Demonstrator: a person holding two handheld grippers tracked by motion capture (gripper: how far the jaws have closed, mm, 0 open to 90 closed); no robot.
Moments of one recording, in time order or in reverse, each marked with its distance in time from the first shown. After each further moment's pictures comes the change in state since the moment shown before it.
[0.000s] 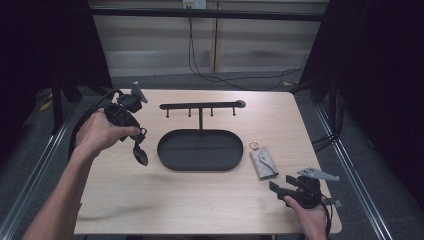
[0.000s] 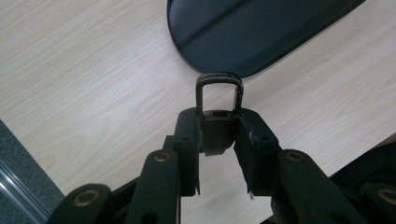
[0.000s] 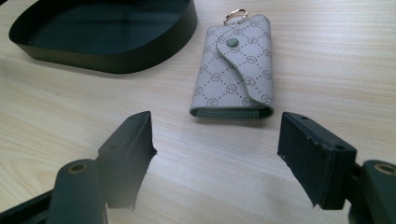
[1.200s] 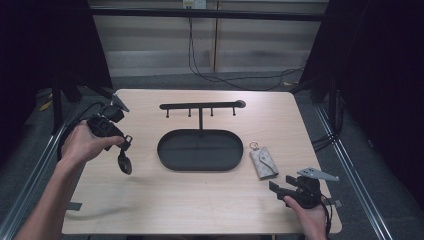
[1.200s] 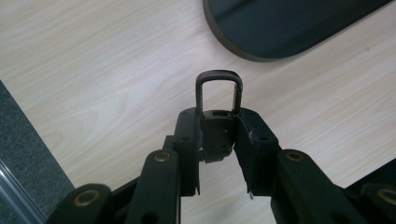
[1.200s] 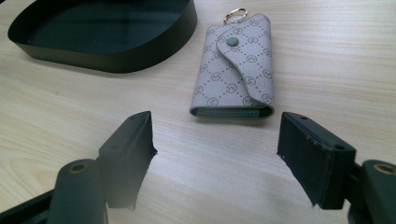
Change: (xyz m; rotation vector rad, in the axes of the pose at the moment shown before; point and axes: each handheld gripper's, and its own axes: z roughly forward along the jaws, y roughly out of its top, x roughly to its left) left arm 0.035 -0.041 0.014 -0.036 0.018 -0.052; right arm 0.001 0.000 0.000 0.002 -0.002 -0.003
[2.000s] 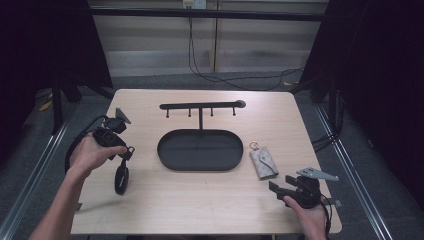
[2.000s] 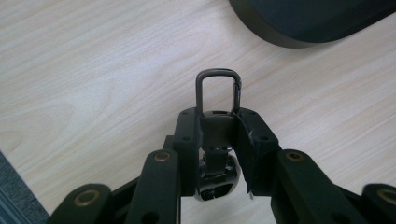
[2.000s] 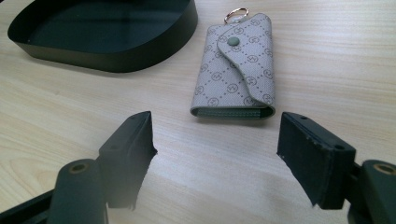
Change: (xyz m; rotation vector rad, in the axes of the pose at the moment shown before) left arm 0.022 -0.013 0.052 0.043 -0.046 -0.060; right arm 0.000 0.000 0.001 0.002 -0.002 -0.004
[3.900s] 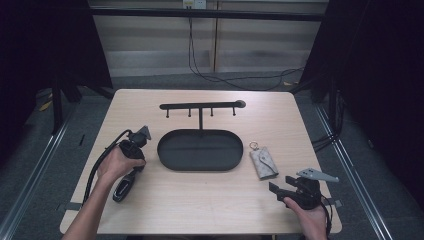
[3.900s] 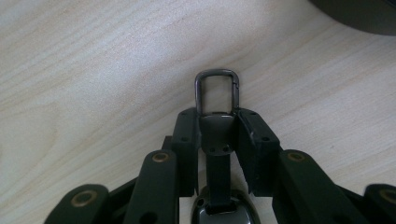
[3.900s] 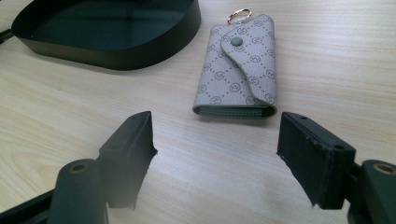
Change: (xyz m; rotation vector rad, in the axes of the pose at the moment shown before) left arm -0.015 0.022 0.093 0.184 0.123 0.022; right arm 0.002 -0.001 -0.002 -0.002 0.005 -0.018
